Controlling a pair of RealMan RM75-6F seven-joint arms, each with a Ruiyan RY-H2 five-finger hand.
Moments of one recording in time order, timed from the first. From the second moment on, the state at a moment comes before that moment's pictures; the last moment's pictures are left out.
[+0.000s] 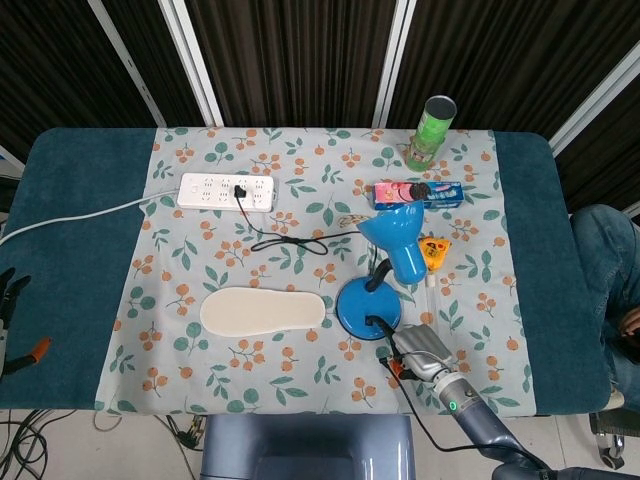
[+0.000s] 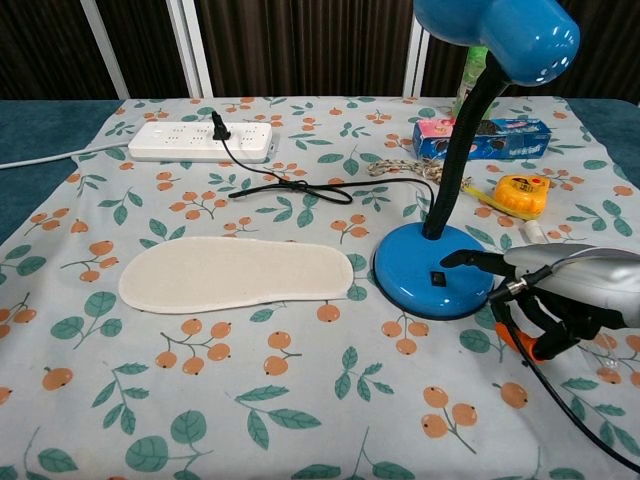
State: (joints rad) left arm -0.06 -1.09 -0.06 -1.65 1.42 1.49 0.06; right arm 0.48 -1.43 0.07 -1.76 -1.17 0.89 -0.41
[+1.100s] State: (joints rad) left arm -0.06 -1.09 -0.06 -1.65 1.41 1.48 0.06; right arm 0.54 -1.45 0.04 -1.73 -1.11 0.89 -0.43
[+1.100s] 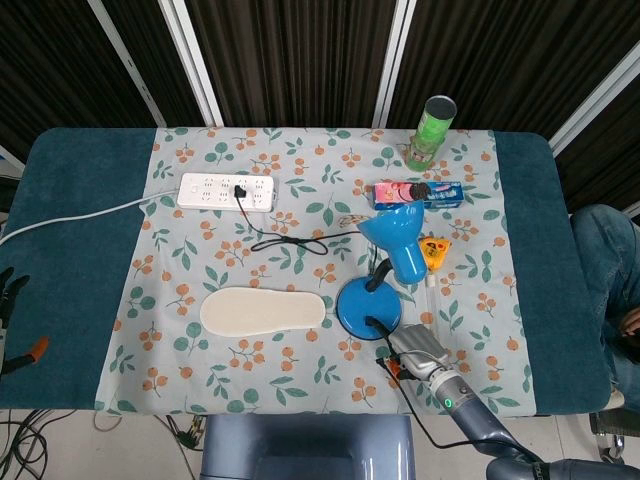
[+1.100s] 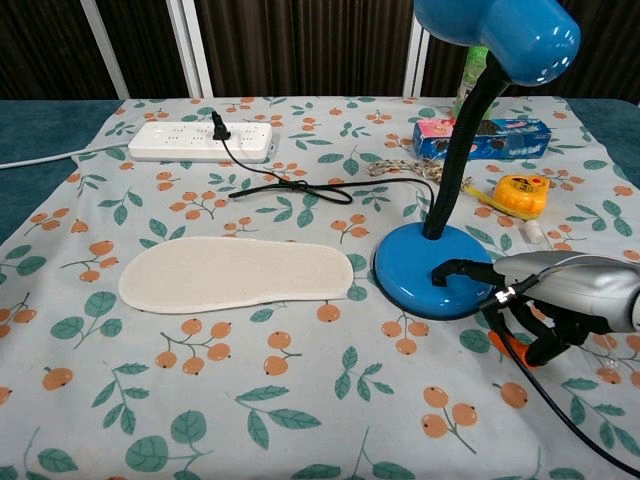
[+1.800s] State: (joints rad) left arm -0.06 -1.09 -0.06 -1.65 1.41 1.49 0.07; right arm 0.56 -1.44 0.02 -1.70 -1.08 0.88 -0.41
